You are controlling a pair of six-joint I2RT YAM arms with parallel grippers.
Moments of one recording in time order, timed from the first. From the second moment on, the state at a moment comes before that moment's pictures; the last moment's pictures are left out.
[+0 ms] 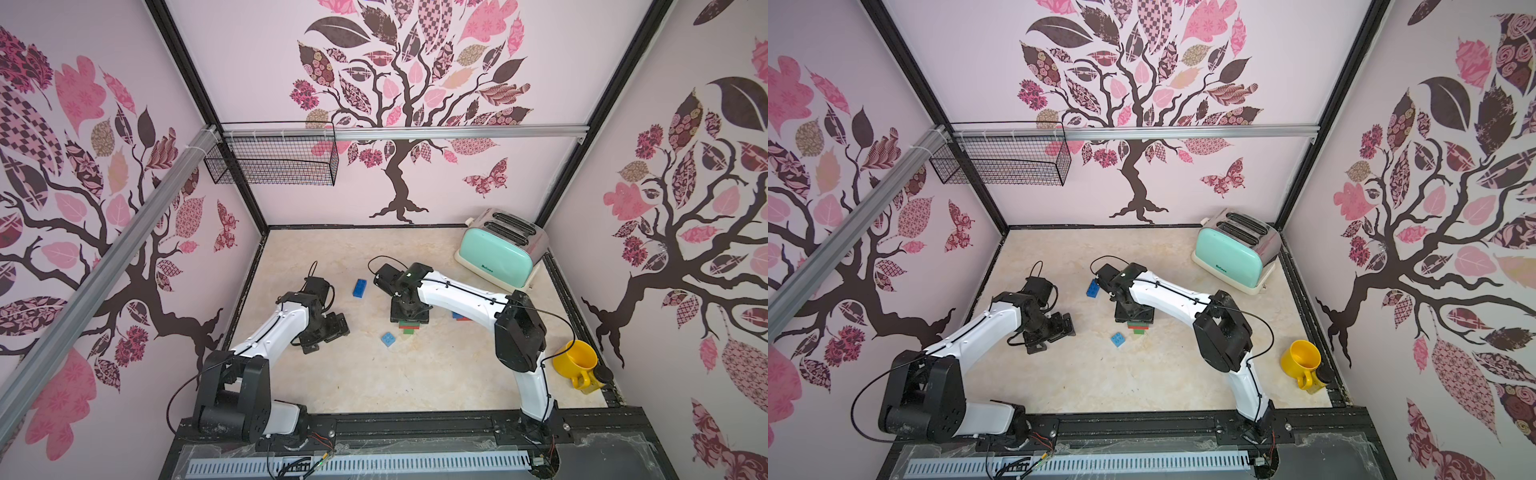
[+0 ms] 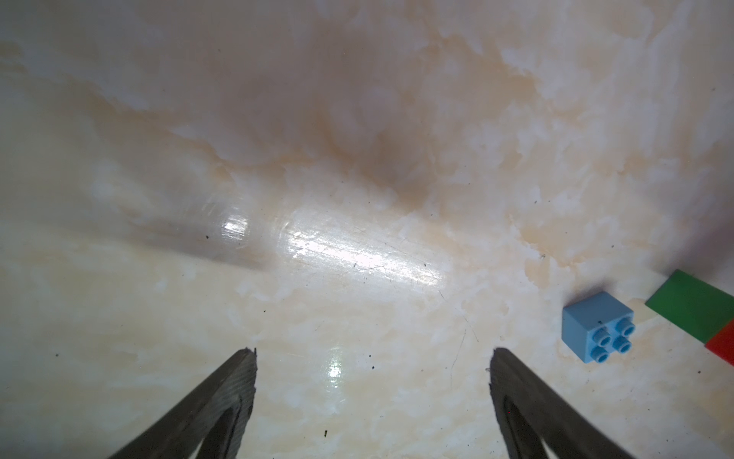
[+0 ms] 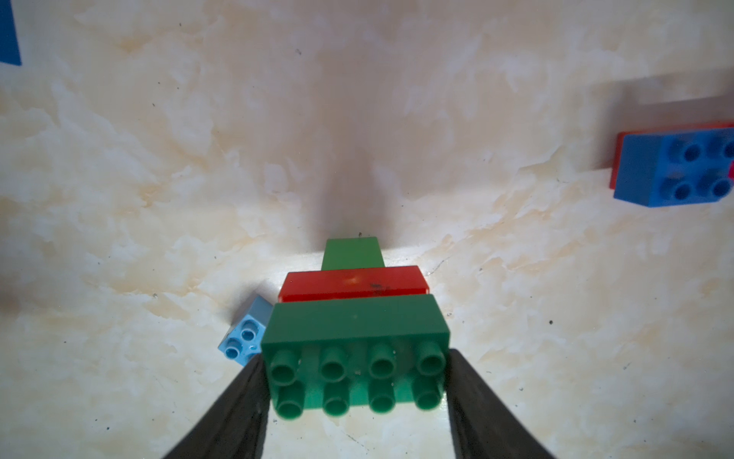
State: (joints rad) left arm -0.19 1.39 0.86 -0.90 0.14 -0.57; right arm 0.88 2.07 1.77 -1.16 0.14 0.96
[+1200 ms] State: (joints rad) left arm -0.18 1.39 0.88 -0.92 0.13 -0.57; right arm 0.85 2.09 1.81 -1.20 0.08 0.89
